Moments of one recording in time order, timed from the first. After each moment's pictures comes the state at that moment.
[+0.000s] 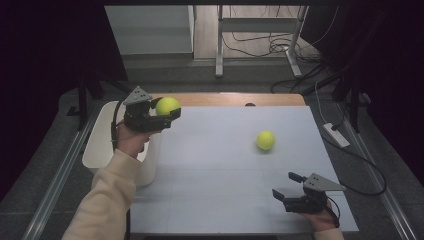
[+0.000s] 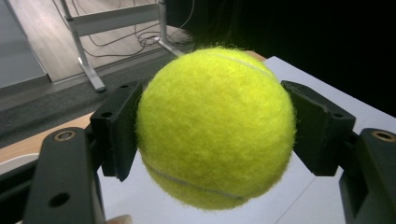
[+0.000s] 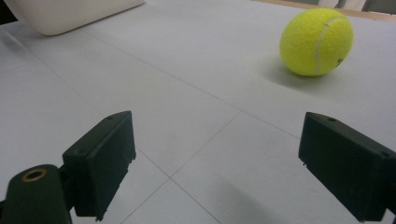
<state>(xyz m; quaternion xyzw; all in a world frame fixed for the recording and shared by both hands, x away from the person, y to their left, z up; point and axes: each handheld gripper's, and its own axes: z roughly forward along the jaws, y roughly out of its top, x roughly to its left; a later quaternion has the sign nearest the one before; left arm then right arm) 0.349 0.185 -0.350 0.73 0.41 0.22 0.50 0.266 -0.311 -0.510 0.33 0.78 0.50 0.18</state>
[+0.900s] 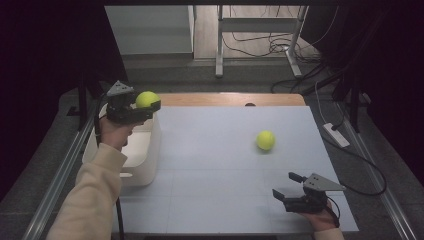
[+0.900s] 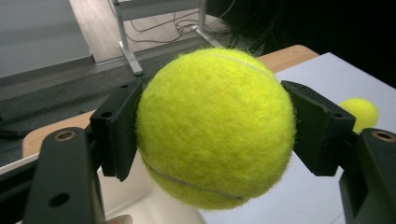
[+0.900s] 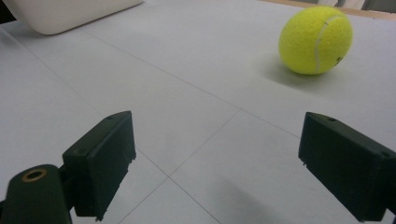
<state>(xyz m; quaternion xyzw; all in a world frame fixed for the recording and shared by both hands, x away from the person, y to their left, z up) 0.367 0.231 -0.355 0.71 0.47 0.25 0.46 0.267 -0.312 -0.511 0.33 0.78 0.50 0.18</state>
